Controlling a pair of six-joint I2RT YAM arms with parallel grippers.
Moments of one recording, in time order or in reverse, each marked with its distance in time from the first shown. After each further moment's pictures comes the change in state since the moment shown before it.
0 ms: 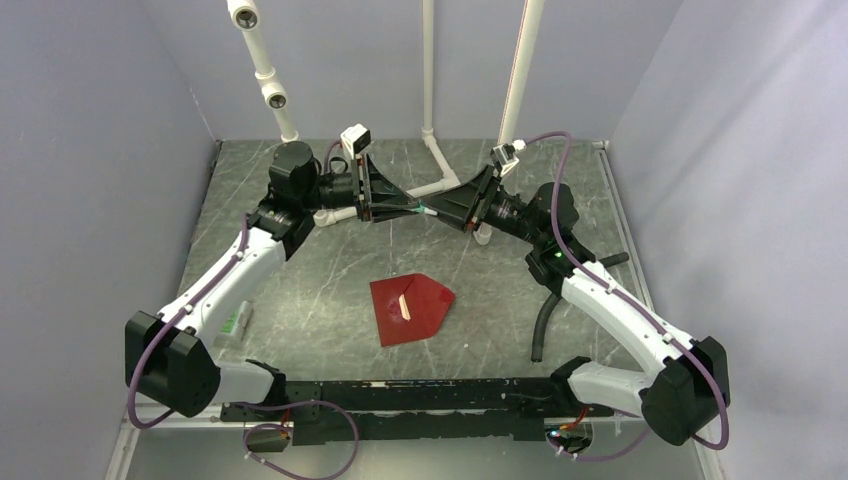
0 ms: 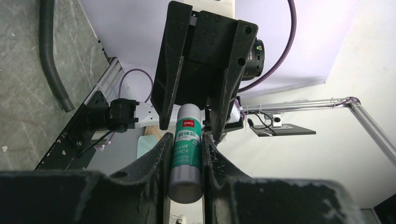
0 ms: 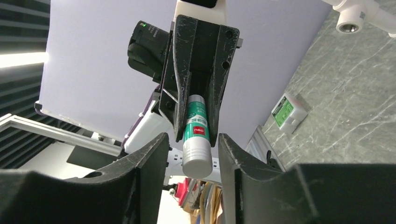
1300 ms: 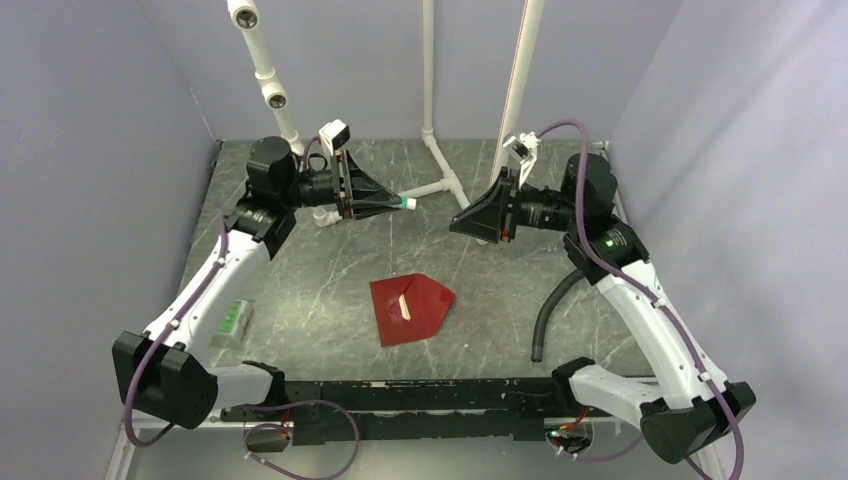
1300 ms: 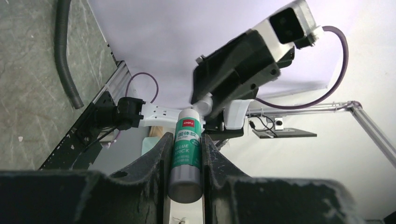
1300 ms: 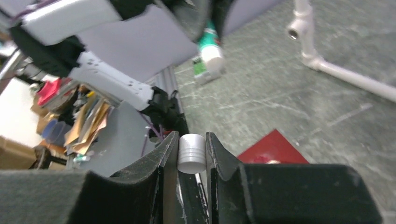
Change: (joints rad) left arm 0.097 -0.063 -0.006 -0.062 0.053 0.011; right arm -0.127 -0.096 0.306 -0.669 -0.374 -0.919
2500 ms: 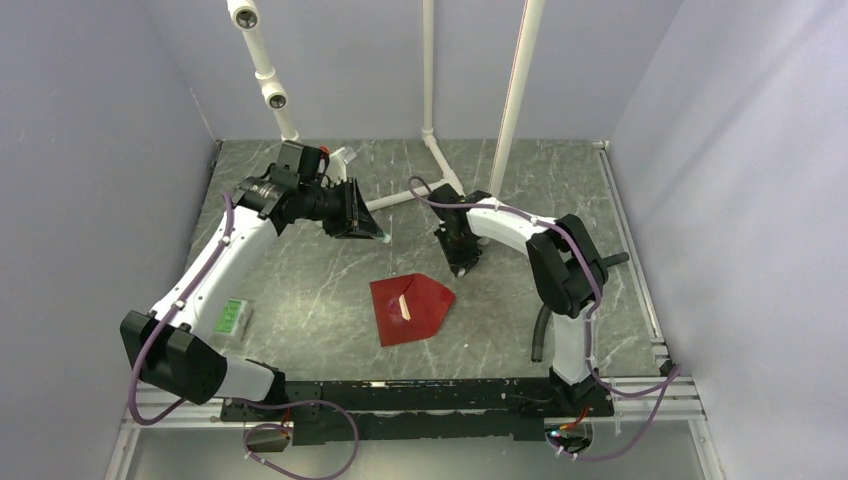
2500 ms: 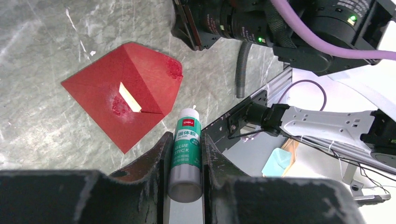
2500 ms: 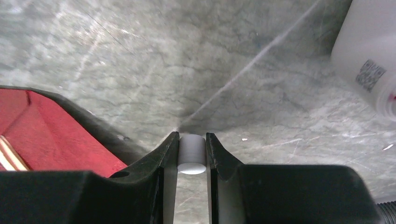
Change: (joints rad) left arm -0.048 0.117 0.262 -0.982 -0.503 0.847; right arm 0.208 0.932 0.199 -0.584 1.054 -0.114
